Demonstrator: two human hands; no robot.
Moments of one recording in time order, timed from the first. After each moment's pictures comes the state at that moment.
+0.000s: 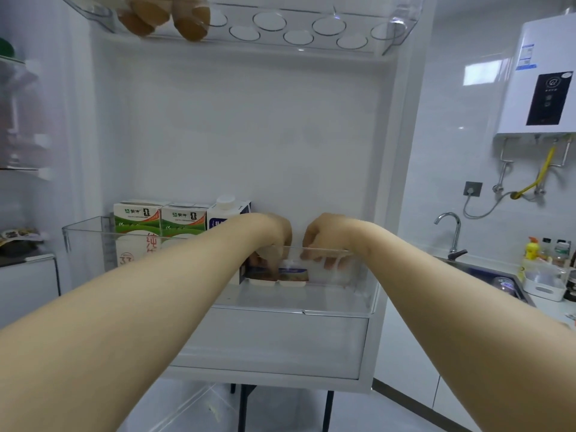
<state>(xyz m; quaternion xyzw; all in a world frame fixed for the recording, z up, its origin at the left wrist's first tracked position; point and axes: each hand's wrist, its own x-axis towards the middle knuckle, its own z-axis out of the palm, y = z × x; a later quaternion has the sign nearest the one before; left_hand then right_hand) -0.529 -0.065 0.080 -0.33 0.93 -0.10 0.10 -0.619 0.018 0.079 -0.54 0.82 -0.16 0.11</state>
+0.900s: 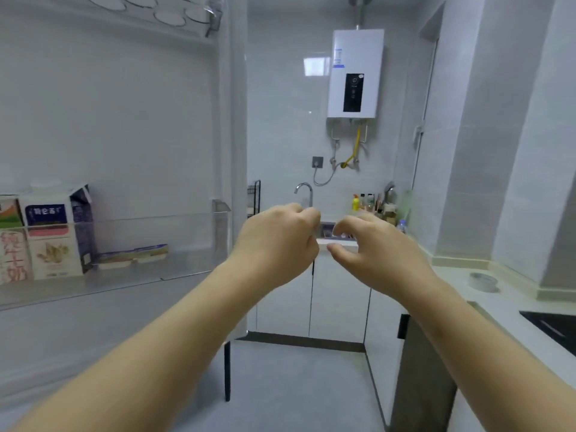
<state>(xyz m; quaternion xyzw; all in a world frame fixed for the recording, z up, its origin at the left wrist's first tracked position) -0.545 0.142 0.035 0.01 0.93 -0.01 -0.37 -0.612 0.281 0.024 -0.34 0.88 -0.19 -0.27</state>
